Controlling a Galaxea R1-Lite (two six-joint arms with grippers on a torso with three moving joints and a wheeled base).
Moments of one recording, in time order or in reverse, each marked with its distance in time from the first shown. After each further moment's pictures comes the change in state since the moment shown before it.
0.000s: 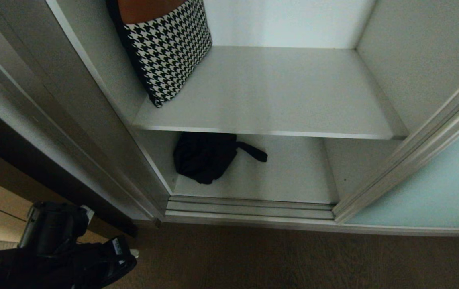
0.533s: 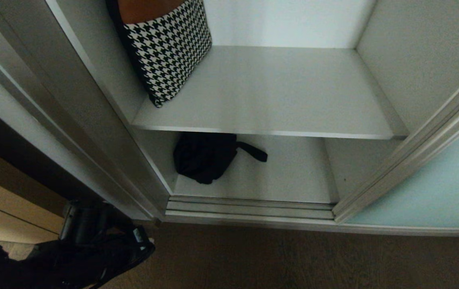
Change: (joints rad) left arm 0.003 0.248 0.007 -0.312 0.019 -0.026; right arm 0.000 0.000 0.000 0.000 0.000 0.000
